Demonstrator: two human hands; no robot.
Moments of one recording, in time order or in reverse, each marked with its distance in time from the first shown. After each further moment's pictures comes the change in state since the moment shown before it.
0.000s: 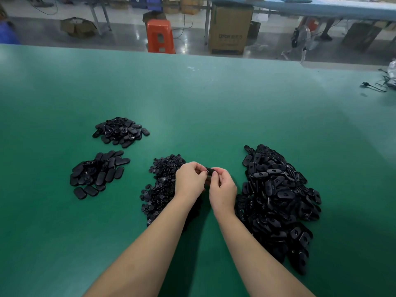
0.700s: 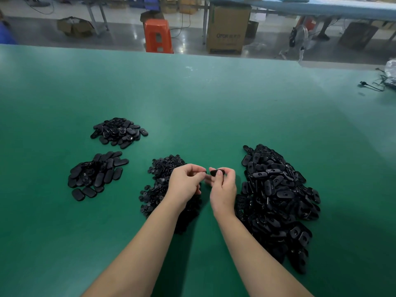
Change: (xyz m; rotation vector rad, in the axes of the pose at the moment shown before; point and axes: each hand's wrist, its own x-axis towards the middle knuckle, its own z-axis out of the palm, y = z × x) left_hand -0.003 -0.015 -0.010 -0.410 -0.129 -0.043; right_hand 0.001 0.002 0.003 0.184 0.019 0.018
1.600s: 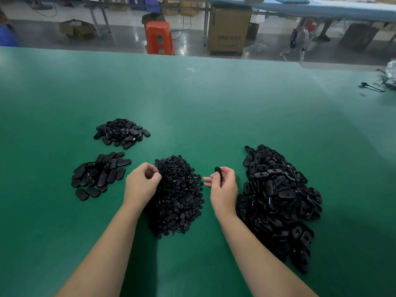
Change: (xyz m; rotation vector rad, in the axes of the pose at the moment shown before) left_hand 0.007 -0.018 -0.105 0.541 0.323 0.084; right_hand -0.003 -0.002 -0.001 -0.081 -0.047 -0.021
